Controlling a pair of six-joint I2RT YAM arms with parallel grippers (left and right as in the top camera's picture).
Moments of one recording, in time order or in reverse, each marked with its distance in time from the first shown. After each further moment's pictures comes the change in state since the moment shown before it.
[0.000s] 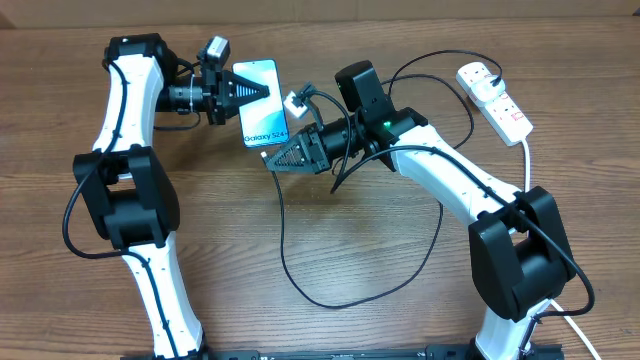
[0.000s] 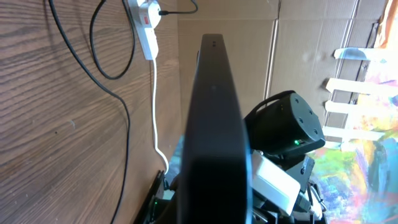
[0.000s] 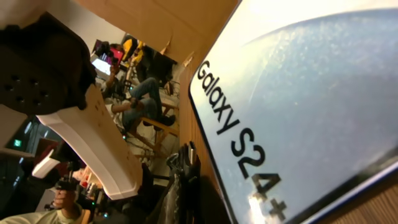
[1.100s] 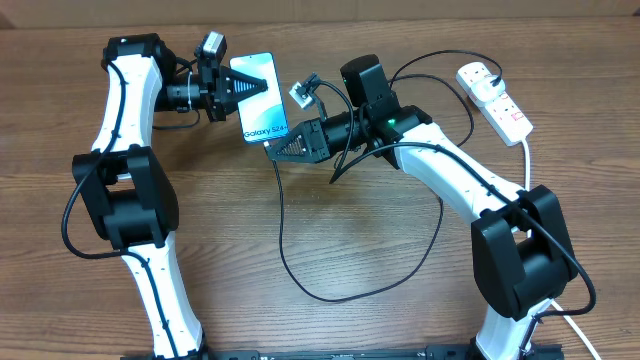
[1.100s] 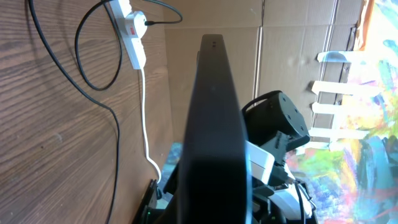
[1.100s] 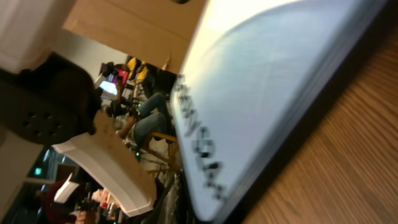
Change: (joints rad) left arm 0.003 0.000 0.000 0.021 0.061 0.004; right arm -0.020 0.000 0.000 0.063 -0.001 0.183
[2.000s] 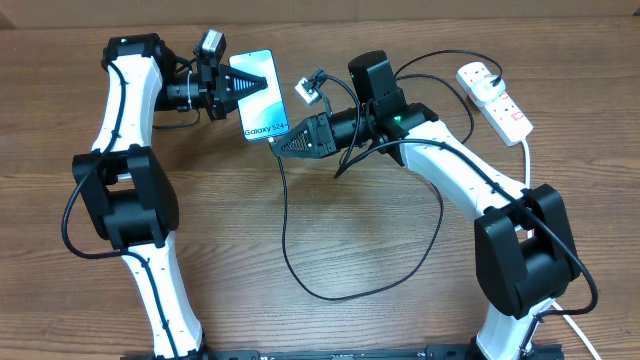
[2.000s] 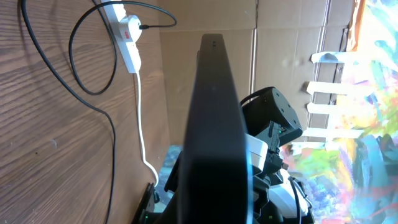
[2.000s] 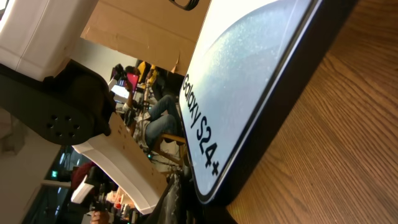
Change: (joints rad) left arm 0.000 0.000 0.000 0.006 0.022 0.000; right arm -0.027 0.000 0.000 0.011 -0.037 0.049
